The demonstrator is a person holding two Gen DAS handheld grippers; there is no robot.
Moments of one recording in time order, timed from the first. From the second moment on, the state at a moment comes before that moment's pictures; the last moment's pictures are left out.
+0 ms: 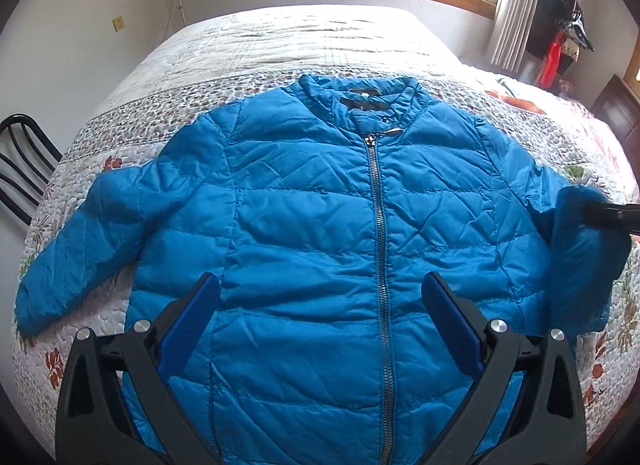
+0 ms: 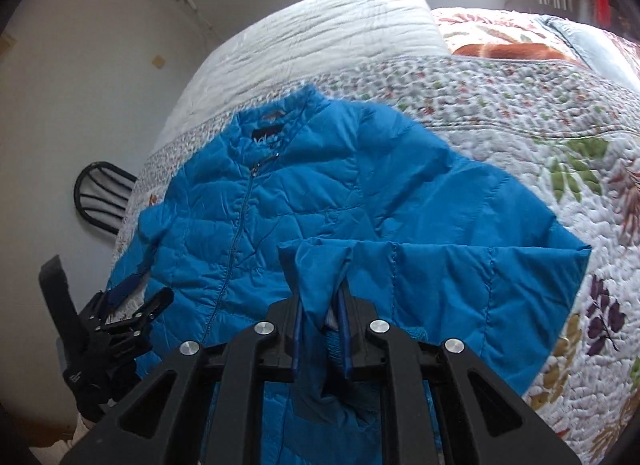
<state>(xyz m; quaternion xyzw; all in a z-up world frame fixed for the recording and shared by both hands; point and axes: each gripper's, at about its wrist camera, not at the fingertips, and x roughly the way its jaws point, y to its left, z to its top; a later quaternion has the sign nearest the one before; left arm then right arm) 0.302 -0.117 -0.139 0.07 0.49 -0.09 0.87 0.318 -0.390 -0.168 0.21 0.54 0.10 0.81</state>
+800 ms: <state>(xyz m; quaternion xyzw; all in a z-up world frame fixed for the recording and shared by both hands) 0.280 -0.187 -0.162 0.04 0.53 -0.21 0.82 0.287 -0.453 -0.146 0.24 0.51 0.01 0.82</state>
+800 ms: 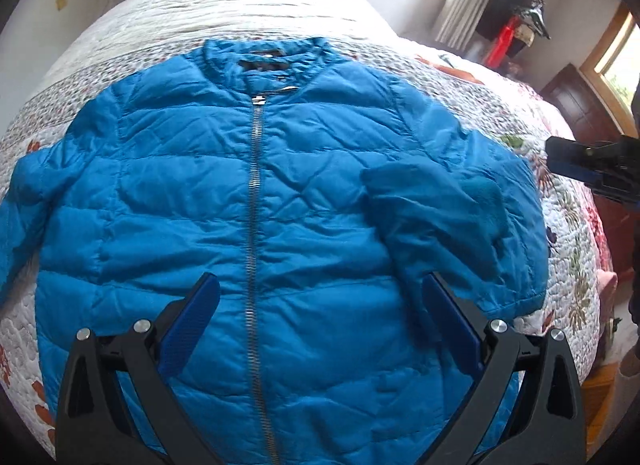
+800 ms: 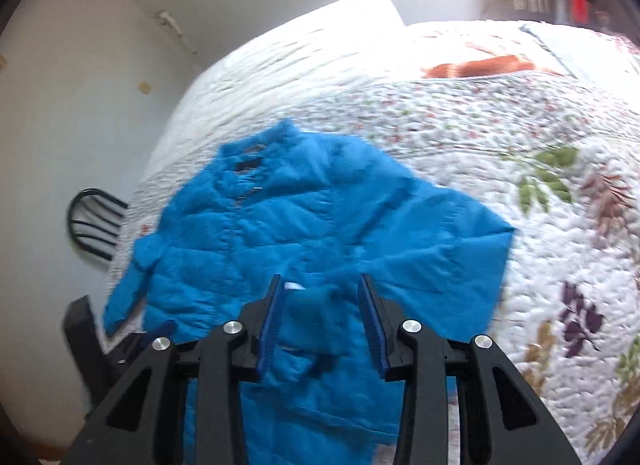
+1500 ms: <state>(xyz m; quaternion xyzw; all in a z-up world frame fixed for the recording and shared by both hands) 0.328 -0.207 -0.140 -0.02 0.49 -0.21 0.84 0.263 -0.506 -0.190 0.34 0.50 0.01 0.80</state>
